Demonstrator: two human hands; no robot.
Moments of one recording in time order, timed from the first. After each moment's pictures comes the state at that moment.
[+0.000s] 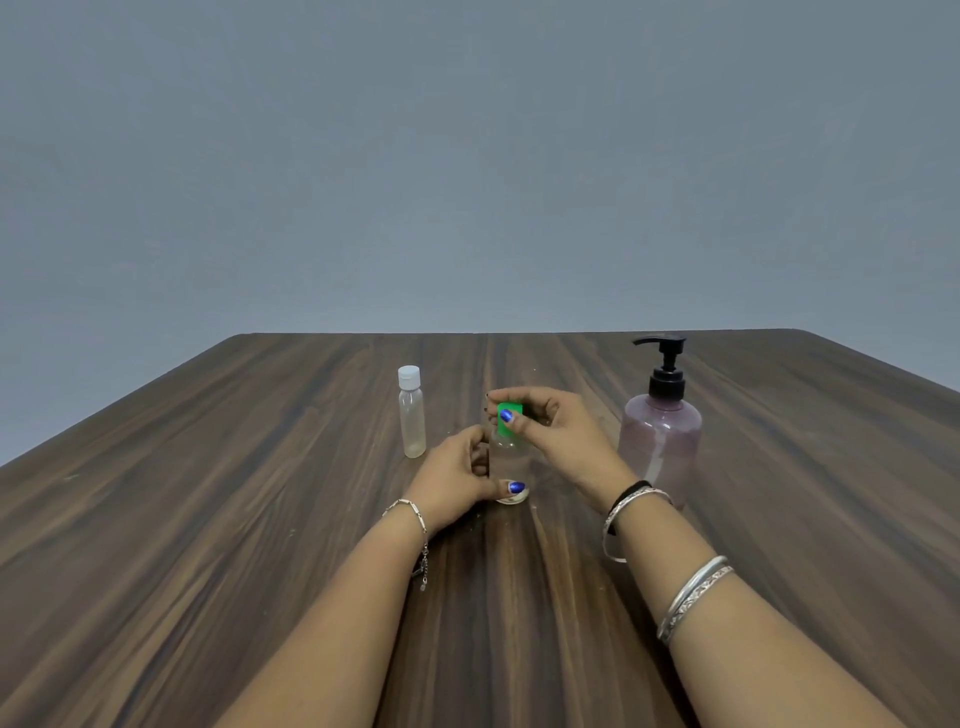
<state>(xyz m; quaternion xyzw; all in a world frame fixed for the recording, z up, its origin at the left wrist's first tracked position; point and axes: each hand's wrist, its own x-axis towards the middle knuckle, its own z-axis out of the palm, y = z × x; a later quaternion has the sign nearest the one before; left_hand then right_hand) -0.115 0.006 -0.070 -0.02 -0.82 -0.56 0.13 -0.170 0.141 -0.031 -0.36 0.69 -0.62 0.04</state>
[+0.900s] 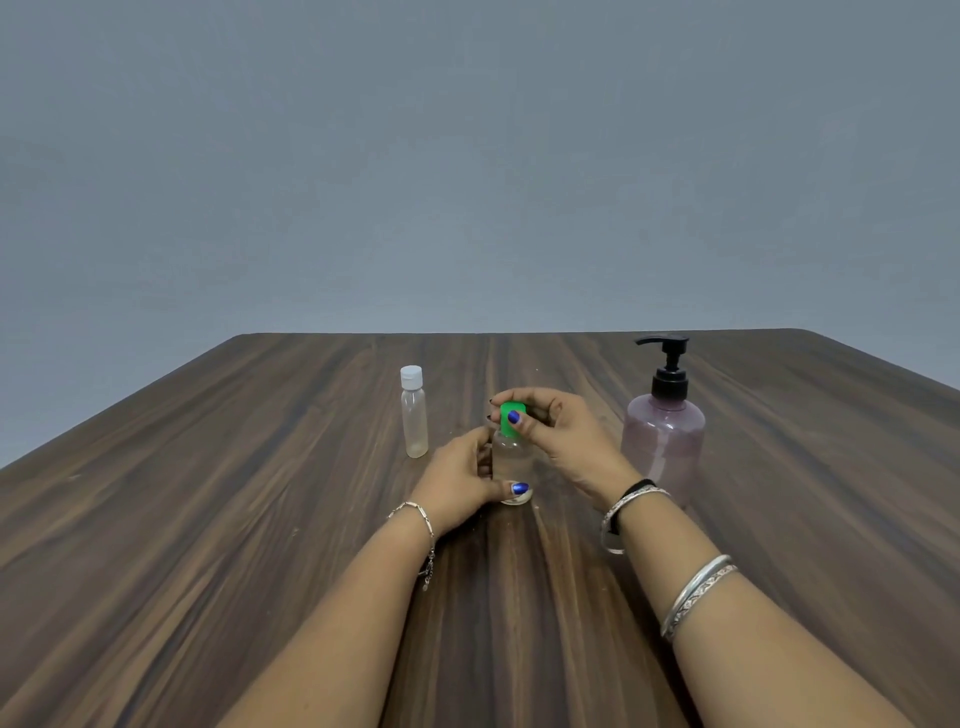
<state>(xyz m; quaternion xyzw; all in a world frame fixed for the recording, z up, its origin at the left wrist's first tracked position) -0.111 0.011 -0.067 -0.01 -0.84 -0.53 0.14 -0.170 0.143 -0.033 -0.37 0.66 -0.65 0.09</state>
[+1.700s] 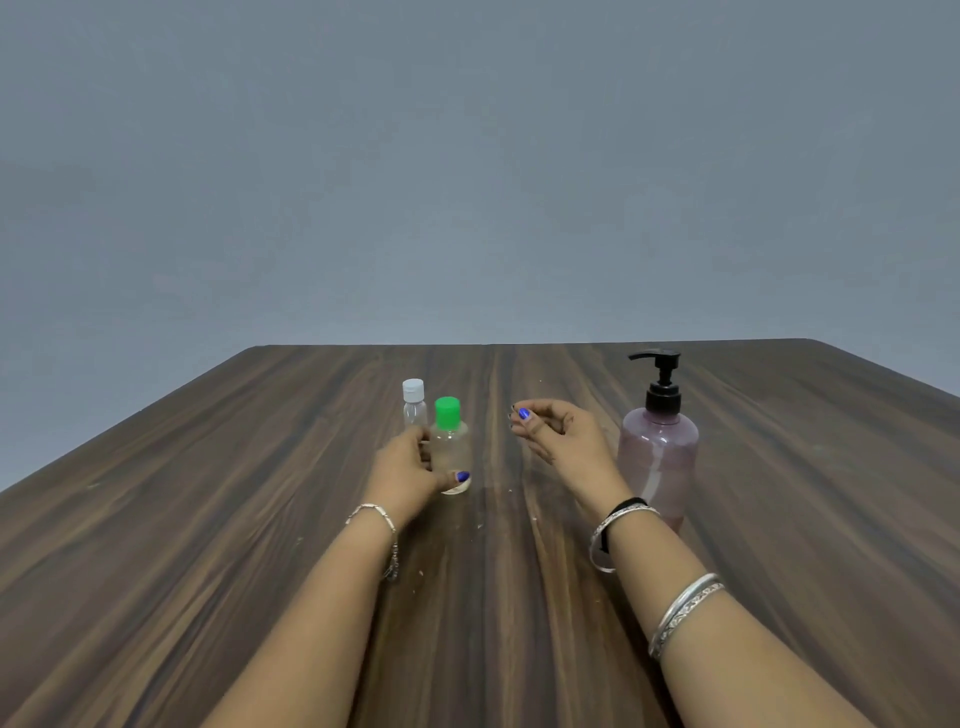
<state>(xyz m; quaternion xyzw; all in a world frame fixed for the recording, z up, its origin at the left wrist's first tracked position) -0.101 -0.025 -0.059 0.14 -0.83 -0.49 0.23 -0.179 0.139 -0.039 -0.25 0.66 -0.71 0.05</state>
